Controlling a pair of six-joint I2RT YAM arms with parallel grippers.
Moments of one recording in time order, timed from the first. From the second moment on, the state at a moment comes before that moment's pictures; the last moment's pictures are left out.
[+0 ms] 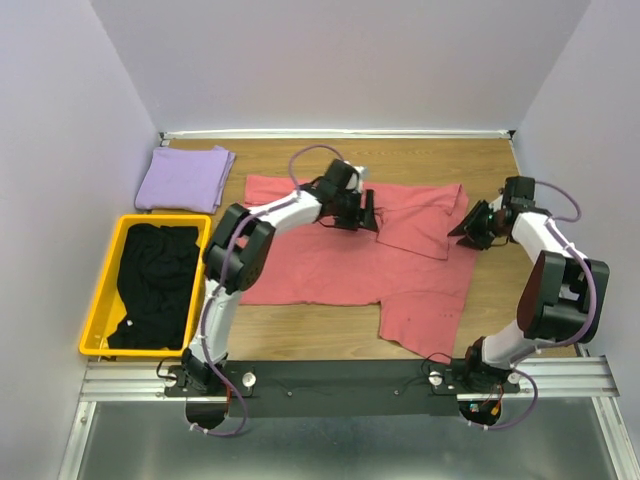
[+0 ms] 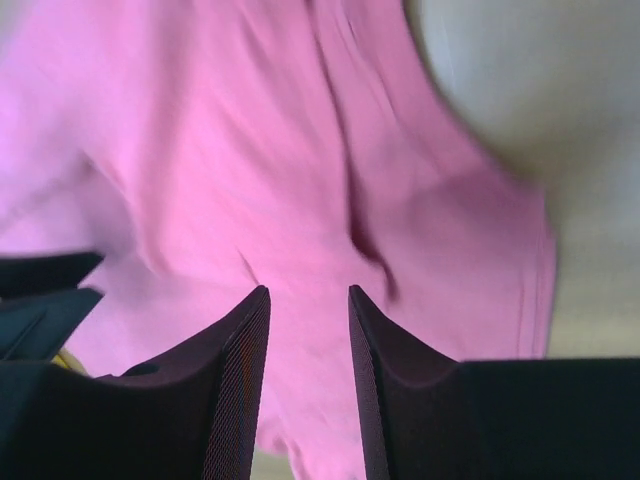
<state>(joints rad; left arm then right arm) -0.64 2.20 1.65 -0.27 0.38 -0.50 -0.23 1.55 0.96 -0.52 -0.36 0.49</state>
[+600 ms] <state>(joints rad) -0.12 2.03 1.52 -0.15 0.12 -0.50 -0.30 2.02 1.29 -0.07 -0.47 0.58</state>
